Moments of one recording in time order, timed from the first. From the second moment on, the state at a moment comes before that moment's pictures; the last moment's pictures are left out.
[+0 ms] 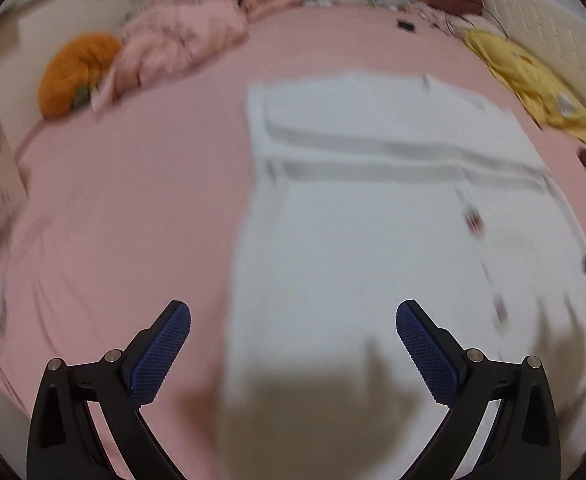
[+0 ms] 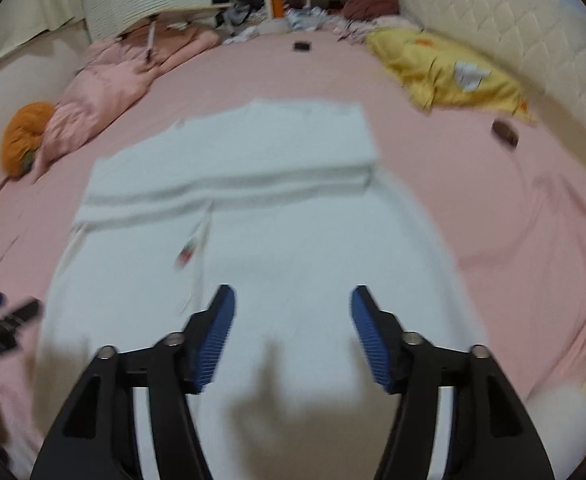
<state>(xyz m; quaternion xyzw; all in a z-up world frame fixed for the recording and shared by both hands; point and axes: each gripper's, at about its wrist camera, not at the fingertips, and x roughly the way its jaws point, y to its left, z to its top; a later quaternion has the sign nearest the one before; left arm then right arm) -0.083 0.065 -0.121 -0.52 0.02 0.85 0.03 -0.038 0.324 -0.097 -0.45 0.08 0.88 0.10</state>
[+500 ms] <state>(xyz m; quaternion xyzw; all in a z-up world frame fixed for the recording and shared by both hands) 0.010 0.098 -0.139 -0.55 0.01 0.83 0.10 0.041 0.288 -0.107 -0.48 0.05 0.87 0.09</state>
